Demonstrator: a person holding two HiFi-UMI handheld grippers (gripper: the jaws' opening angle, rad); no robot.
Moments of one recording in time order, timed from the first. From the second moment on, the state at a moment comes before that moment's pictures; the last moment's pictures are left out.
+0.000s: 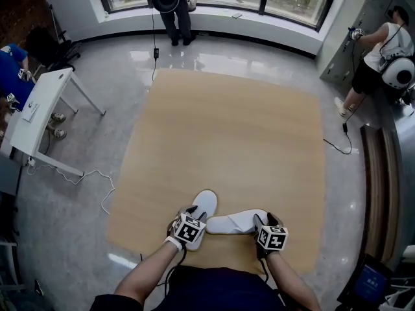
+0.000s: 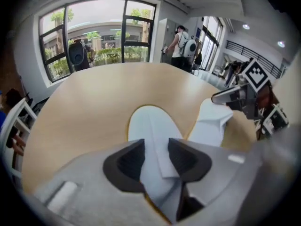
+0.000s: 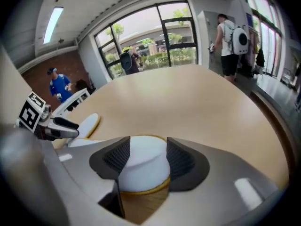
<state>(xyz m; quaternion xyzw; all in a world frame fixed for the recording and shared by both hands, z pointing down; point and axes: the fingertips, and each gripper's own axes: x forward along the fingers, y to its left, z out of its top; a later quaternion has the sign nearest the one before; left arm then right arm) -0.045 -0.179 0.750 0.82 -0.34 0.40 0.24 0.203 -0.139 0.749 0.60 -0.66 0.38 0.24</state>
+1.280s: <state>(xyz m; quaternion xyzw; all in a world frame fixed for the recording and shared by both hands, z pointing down) -0.015 -0.145 0.746 0.82 -0.36 0.34 0.28 0.077 -0.153 0.744 0.22 -0.86 0.11 0.44</state>
